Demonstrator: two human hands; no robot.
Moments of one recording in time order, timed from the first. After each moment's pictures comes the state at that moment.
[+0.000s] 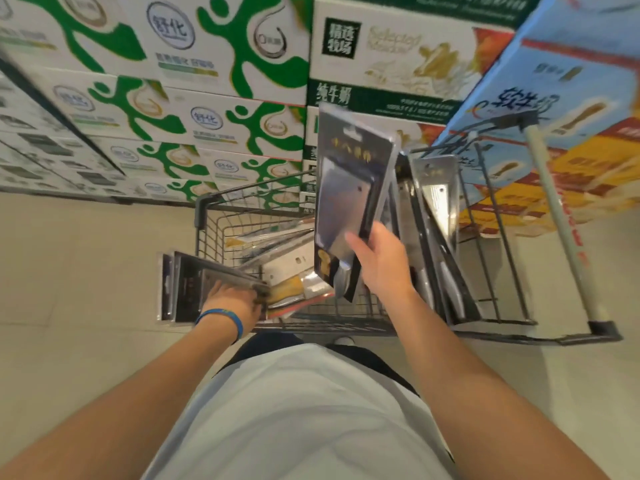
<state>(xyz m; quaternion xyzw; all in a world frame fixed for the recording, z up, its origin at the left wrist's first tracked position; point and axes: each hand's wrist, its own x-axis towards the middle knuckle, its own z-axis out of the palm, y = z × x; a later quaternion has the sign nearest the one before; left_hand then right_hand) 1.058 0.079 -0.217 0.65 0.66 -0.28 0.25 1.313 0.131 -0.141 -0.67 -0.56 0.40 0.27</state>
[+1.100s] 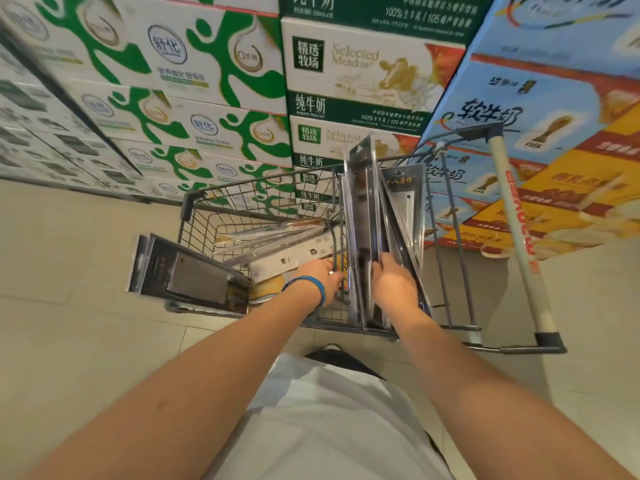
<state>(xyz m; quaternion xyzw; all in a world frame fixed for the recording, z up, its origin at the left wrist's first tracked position) 1.280 0.108 -0.141 0.50 0.71 0.00 0.49 1.446 0.118 -0.192 -0.76 -0.55 0.33 0.01</state>
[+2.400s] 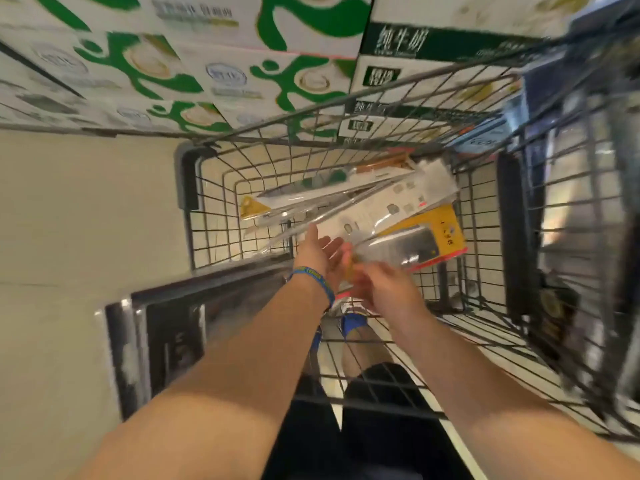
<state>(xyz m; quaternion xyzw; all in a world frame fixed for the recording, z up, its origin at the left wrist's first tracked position) 1.101 0.187 -0.382 -0.25 0.60 0.36 0.67 1.216 0.142 -0.359 -0.76 -0.20 0.61 0.12</state>
